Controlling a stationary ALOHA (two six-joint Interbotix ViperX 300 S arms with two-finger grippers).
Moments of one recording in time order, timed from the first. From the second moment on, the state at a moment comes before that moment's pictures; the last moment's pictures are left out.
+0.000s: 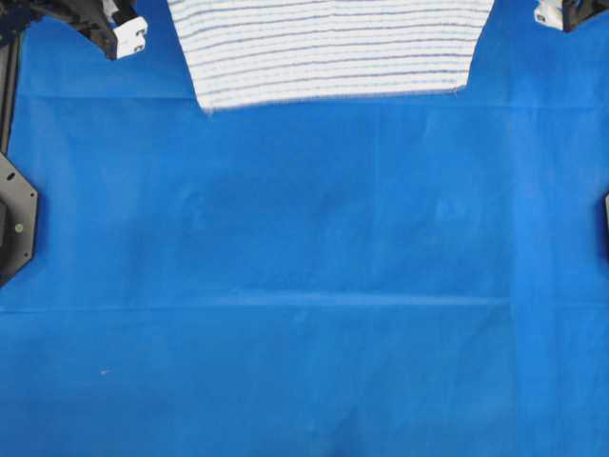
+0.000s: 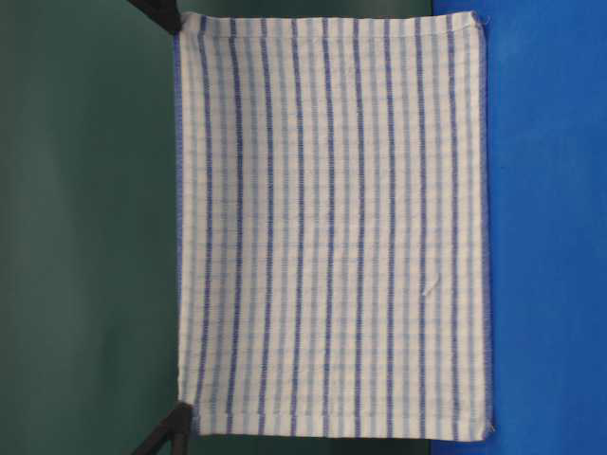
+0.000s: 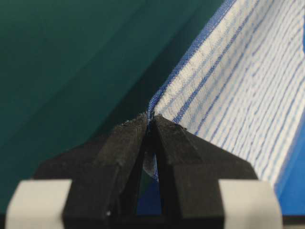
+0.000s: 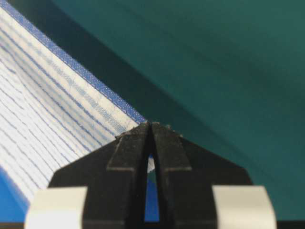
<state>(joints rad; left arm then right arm) 0.65 -0.52 0.90 -0.03 -0.22 0.23 -0.69 -0.62 0.80 -0.64 0.16 0.58</state>
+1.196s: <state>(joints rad) 0.07 -0.43 1.17 -0.03 -0.11 -0.08 0.06 -0.48 1.03 -0.54 0.46 1.13</state>
